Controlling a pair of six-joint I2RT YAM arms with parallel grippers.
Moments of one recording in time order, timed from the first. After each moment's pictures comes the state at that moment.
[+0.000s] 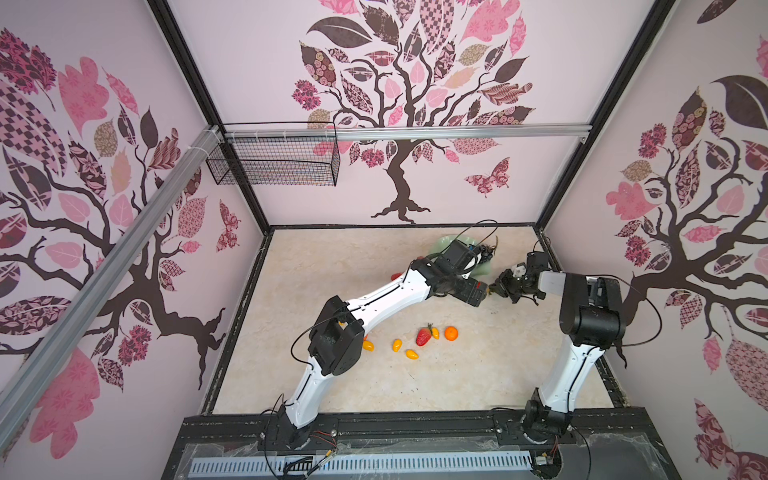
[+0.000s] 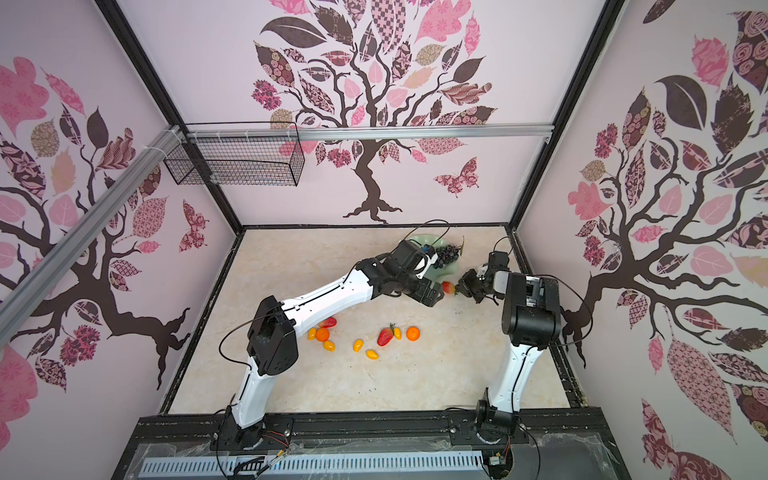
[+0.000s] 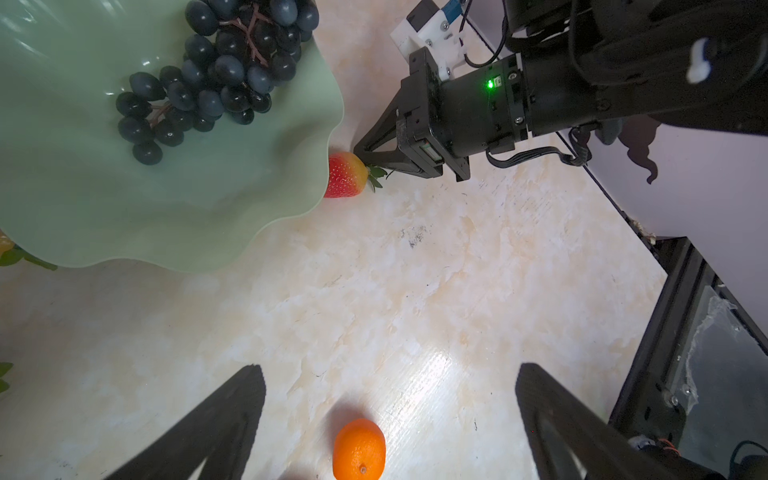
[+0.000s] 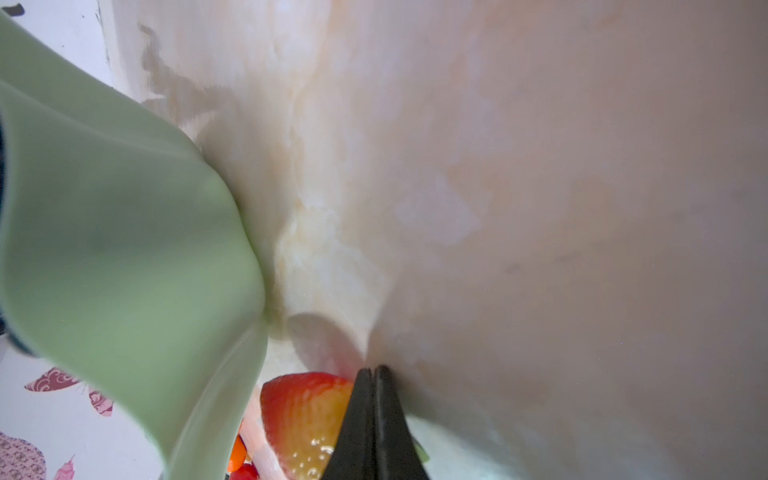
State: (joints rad) left arm -0.90 2.14 1.98 -0.64 0.15 -0.29; right arm -0.20 1.99 1.14 -0.24 -0.60 0.66
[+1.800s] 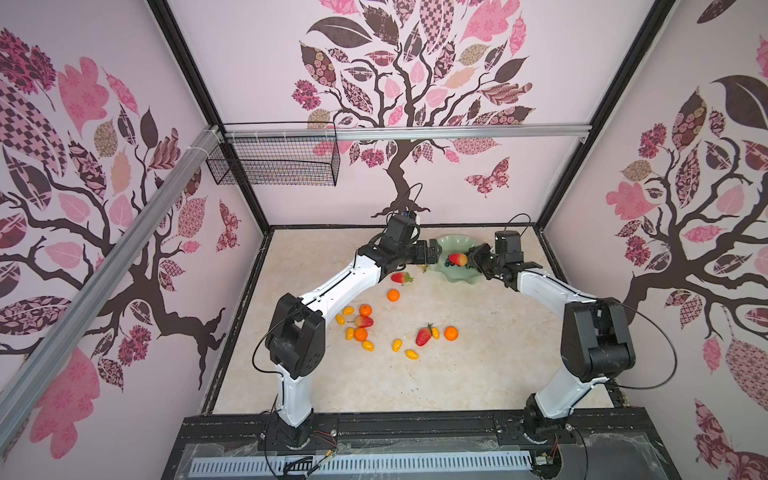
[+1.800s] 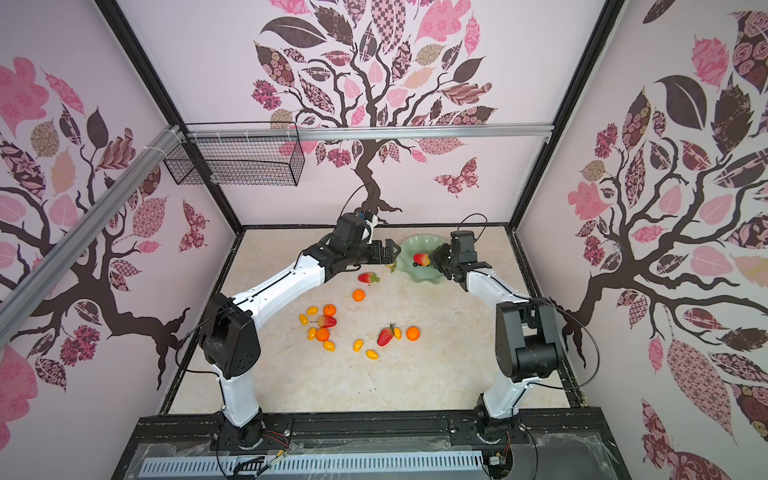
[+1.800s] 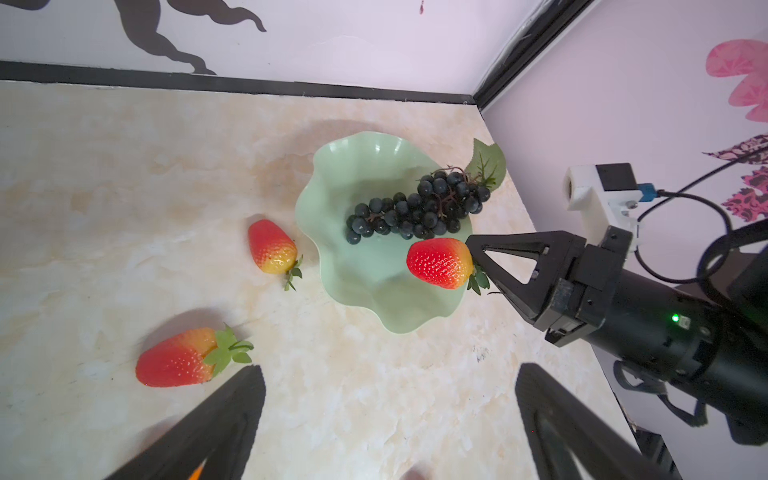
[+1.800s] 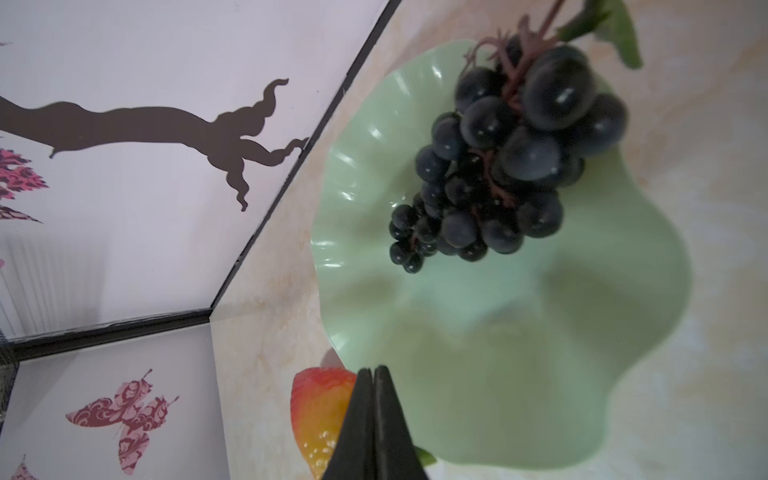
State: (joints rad) left arm -0.62 1.92 1.69 -0.36 0.14 -0.49; right arm 0.15 1.72 1.16 -0.06 -0.18 1.03
